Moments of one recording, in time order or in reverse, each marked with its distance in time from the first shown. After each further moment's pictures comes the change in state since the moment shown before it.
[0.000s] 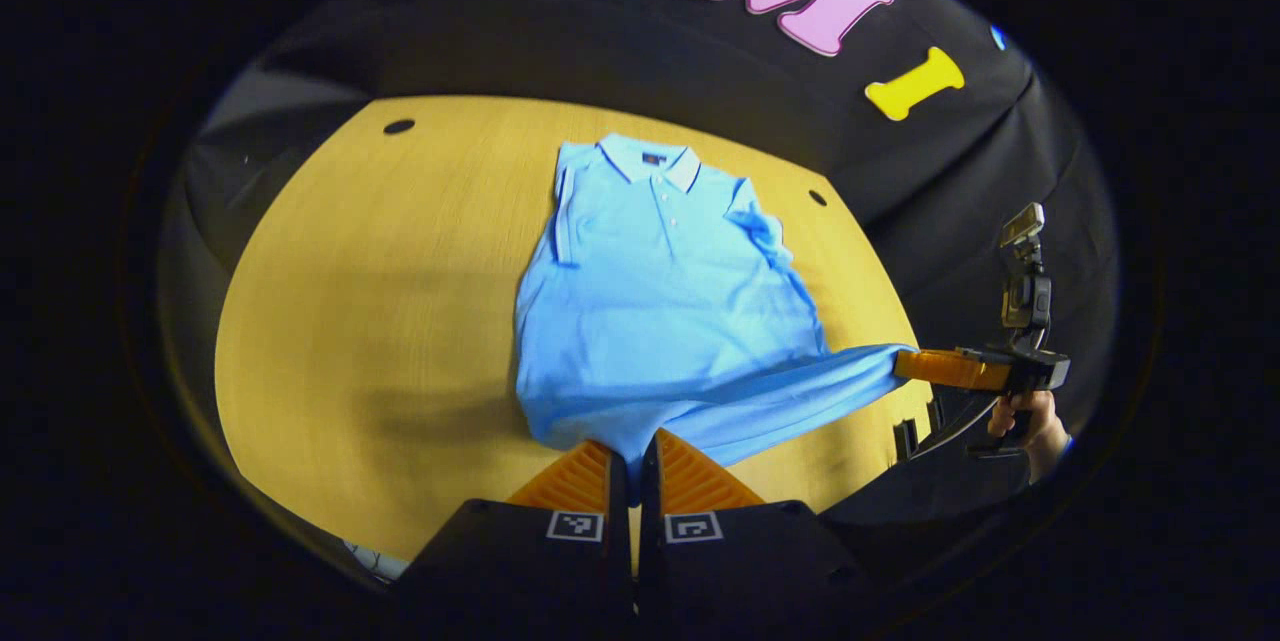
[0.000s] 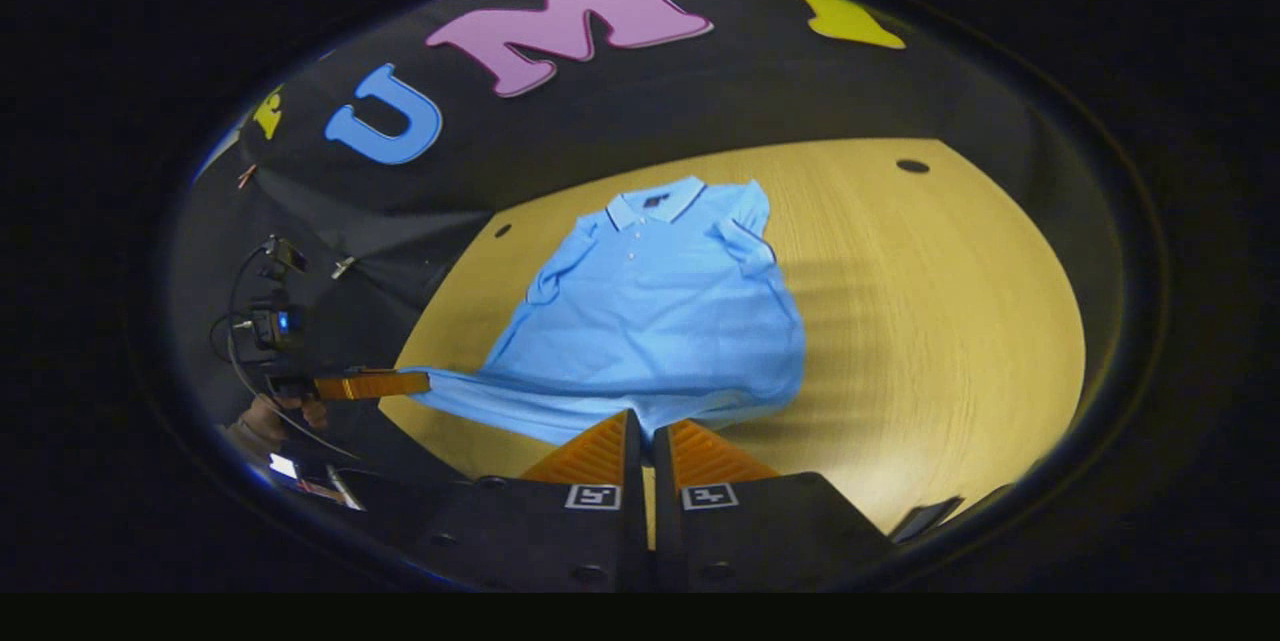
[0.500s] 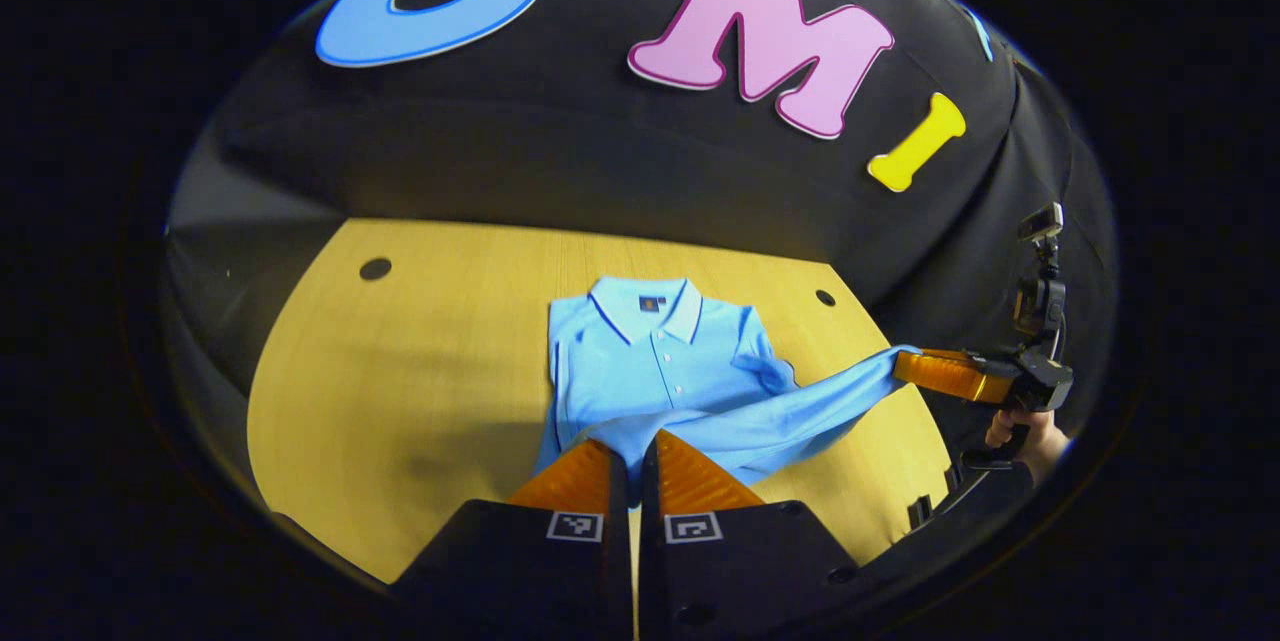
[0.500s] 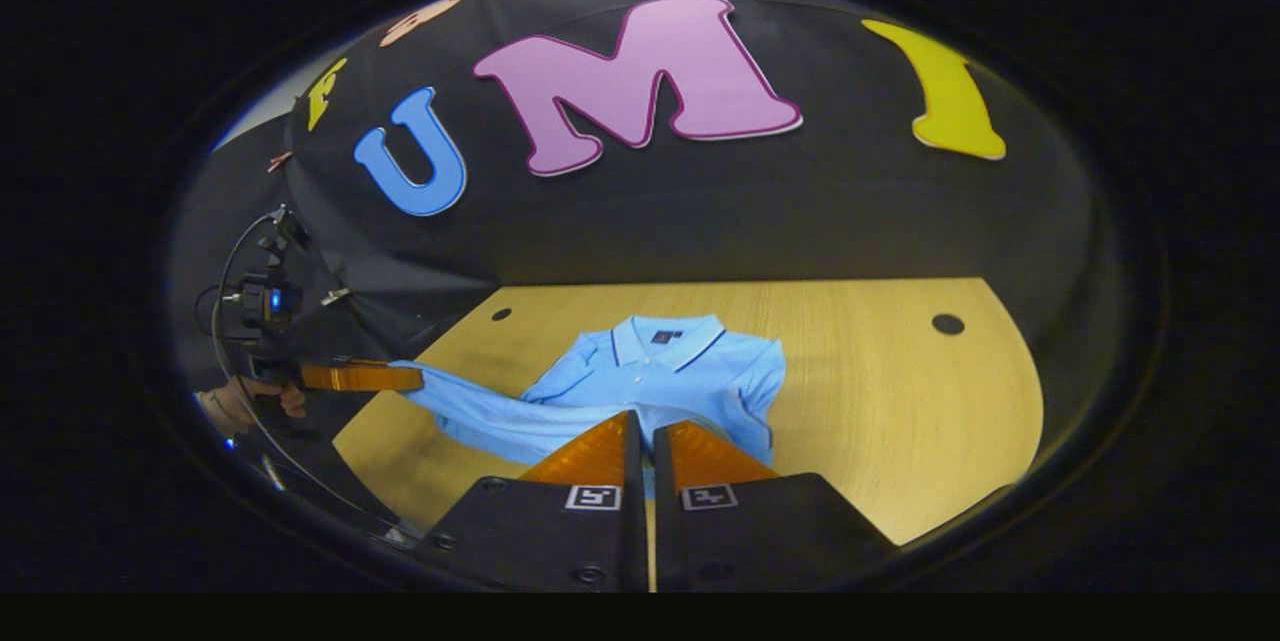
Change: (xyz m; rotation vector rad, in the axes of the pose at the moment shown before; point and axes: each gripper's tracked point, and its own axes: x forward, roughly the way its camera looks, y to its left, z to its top) left arm 0.035 0.009 0.170 0.090 -0.230 0.041; right arm 0.058 -0.010 0.167 -0.202 -0.260 -0.029
